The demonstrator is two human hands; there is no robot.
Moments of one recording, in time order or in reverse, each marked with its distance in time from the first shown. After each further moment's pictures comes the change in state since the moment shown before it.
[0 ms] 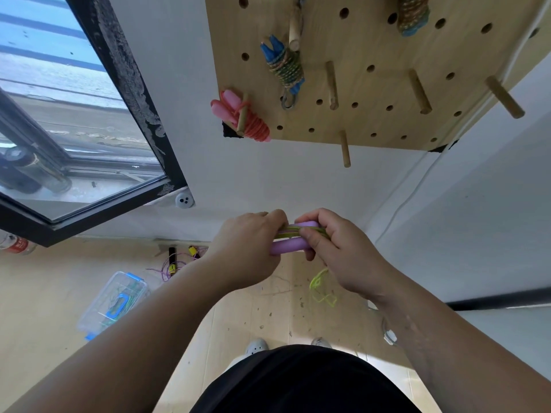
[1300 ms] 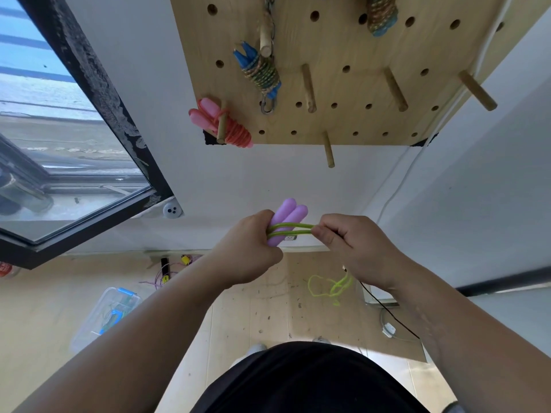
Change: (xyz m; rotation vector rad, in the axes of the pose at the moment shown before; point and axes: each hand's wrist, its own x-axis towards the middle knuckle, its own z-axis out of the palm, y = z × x) left_hand 0.021 0.009 0.003 -0.547 -0.175 -0.221; right_hand 0.001 0.026 -0.038 -0.244 0.034 -0.091
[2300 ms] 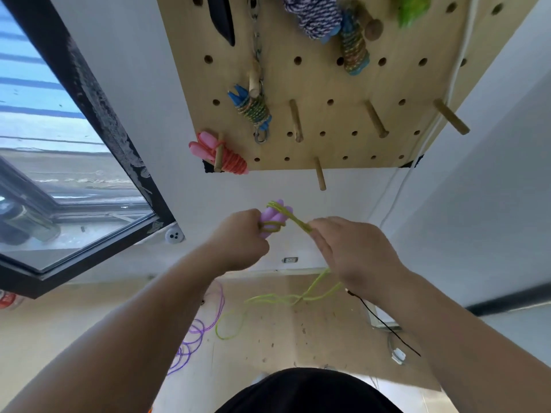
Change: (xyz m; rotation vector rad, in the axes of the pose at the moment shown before) left_hand 0.031 0.019 -0.025 0.290 0.054 -0.064; right_hand -0.001 -0.023 -0.018 -0.565 0.110 -0.144
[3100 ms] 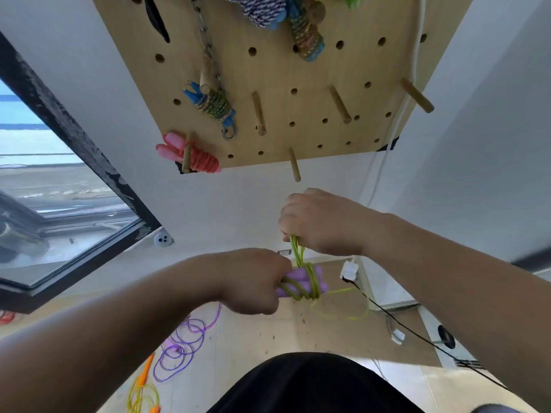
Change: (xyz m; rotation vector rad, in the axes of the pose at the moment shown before) left_hand -0.038 0.076 0.011 0.424 -0.621 0.349; right_hand 0.026 0.041 -0.023 -0.252 -0.180 -0.445
